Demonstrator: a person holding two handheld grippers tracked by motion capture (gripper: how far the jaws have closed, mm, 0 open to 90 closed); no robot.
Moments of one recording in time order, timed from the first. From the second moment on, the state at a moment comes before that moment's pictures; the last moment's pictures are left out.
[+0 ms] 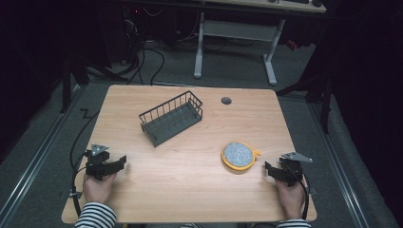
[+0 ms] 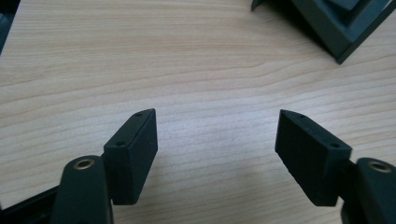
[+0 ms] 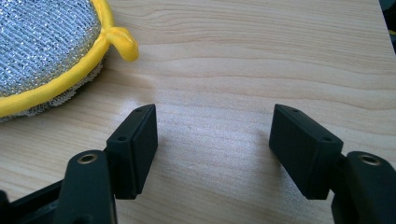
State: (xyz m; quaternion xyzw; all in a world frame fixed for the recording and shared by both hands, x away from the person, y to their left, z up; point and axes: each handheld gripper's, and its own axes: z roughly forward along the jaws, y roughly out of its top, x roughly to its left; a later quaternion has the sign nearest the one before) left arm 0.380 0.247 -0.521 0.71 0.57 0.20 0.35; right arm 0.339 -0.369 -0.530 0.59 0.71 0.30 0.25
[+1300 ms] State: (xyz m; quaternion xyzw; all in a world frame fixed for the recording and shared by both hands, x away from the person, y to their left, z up) left arm 0.454 0.215 -0.427 0.74 0.52 0.16 0.40; right arm 0.339 -0.370 -0.530 0.59 0.71 0.31 0.25
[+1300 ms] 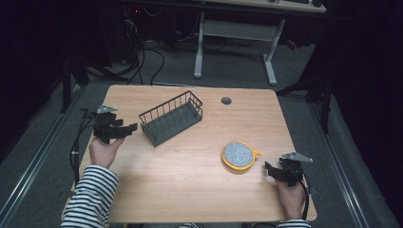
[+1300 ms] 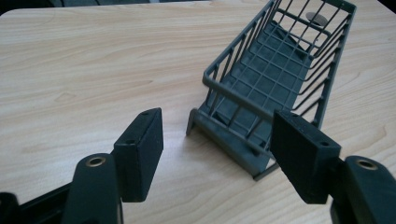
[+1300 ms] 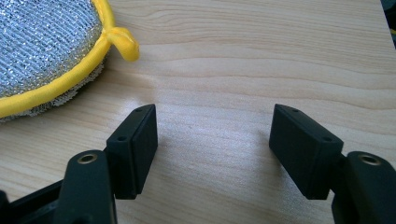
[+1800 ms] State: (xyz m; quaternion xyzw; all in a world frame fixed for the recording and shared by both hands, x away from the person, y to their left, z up) left arm 0.497 0.192 -0.427 0.75 0.53 0.15 0.37; right arm 0.339 -0.370 -0.530 0.59 0.71 0.31 0.25
